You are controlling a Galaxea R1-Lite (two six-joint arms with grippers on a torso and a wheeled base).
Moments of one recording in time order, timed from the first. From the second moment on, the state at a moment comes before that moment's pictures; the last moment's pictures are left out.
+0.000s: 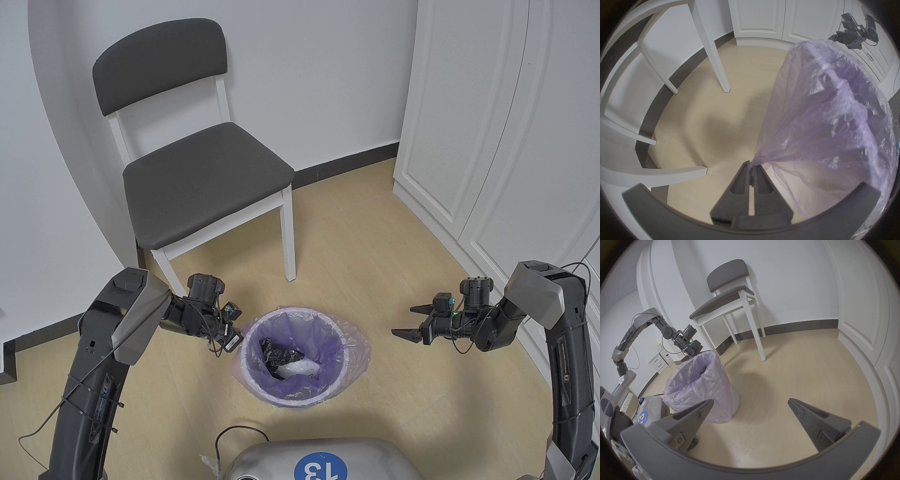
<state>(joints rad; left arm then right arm) -0.20 2.77 -1.78 -0.08 -0.17 0.65 0.03 2.64 -1.22 -0.86 0.75 -0.30</state>
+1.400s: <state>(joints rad) -0.10 2.58 -1.37 -0.37 -0.15 0.68 0.20 2.58 -1.34 -0.38 0.60 -0.36</state>
